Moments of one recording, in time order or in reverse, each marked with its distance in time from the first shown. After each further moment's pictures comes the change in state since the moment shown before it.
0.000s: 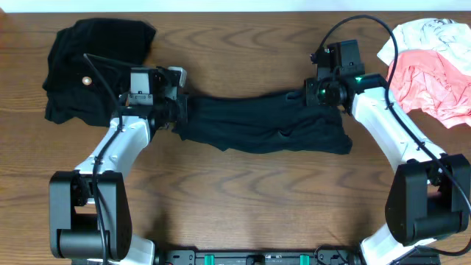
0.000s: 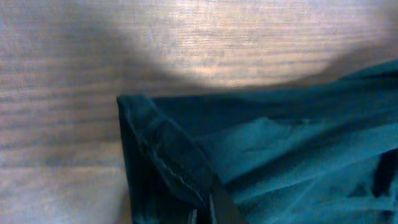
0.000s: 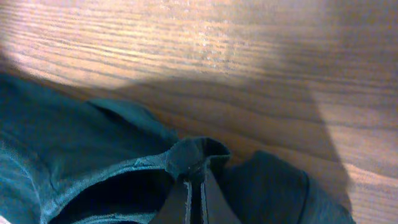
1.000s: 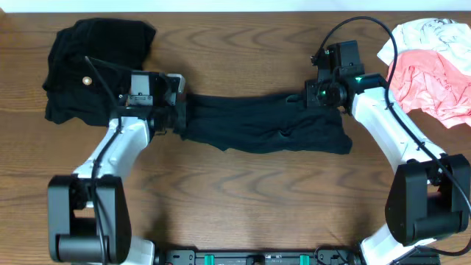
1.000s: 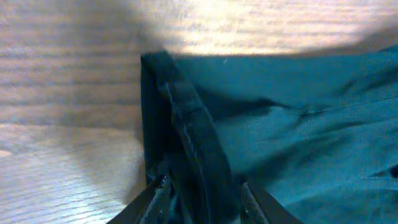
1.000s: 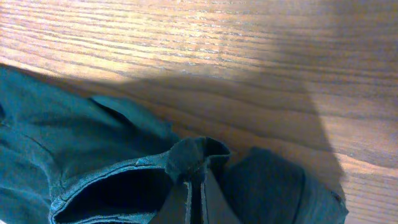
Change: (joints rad) left arm 0.000 -0.031 0.000 -0.101 -0.055 0.008; right arm 0.000 0.000 0.000 -0.017 0.018 0.000
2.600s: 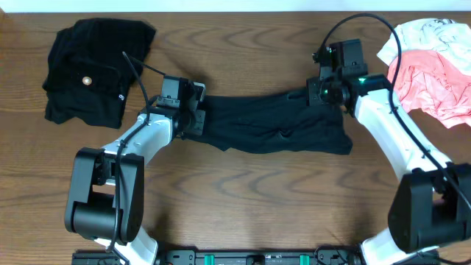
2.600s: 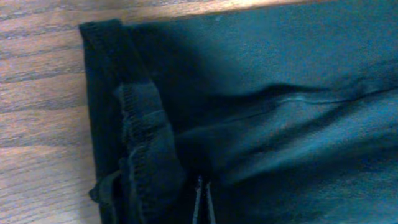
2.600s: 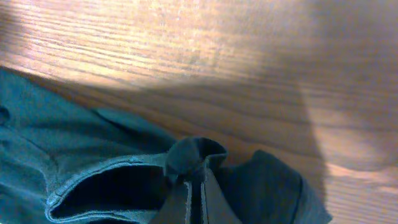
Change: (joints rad) left arm -0.138 0.148 0.000 0.067 -0.149 0.026; right arm 0.006 -0.054 0.000 0.000 0.050 -0.048
